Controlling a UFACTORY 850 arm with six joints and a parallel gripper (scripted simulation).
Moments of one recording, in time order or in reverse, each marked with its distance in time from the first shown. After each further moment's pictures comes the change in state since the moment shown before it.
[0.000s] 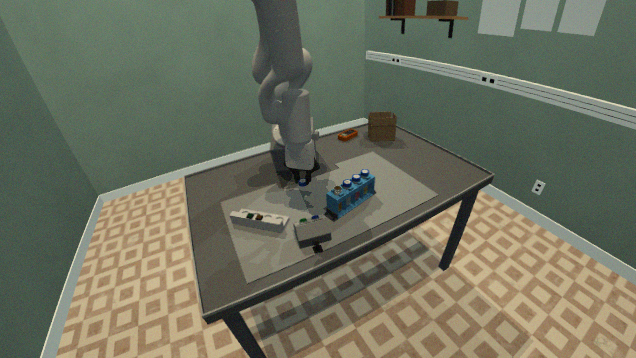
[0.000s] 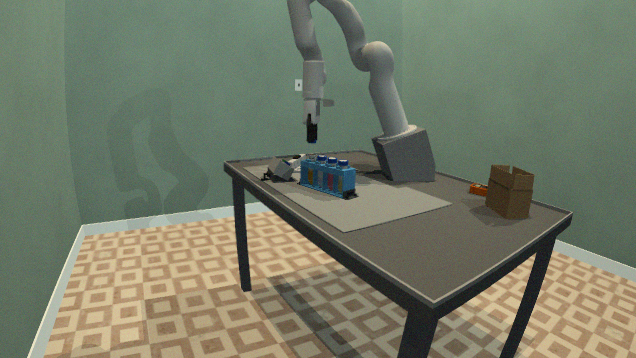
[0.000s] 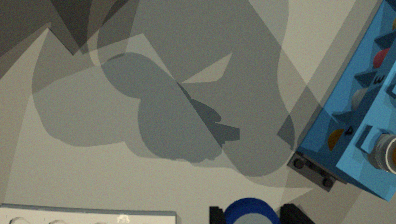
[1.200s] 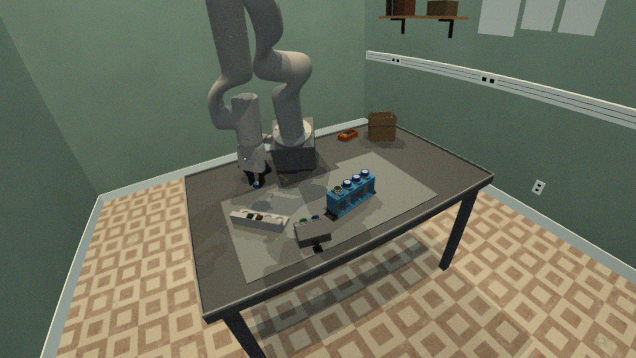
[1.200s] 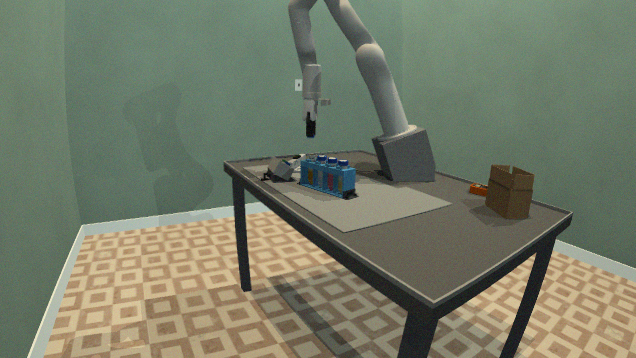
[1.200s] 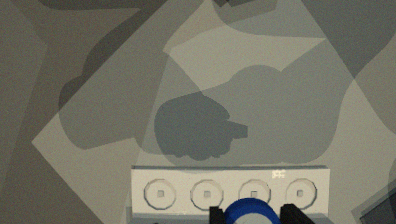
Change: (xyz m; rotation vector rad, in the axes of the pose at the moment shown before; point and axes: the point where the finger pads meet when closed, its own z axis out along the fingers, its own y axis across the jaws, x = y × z) arm -0.049 -0.165 0.003 0.038 -0.012 -0.003
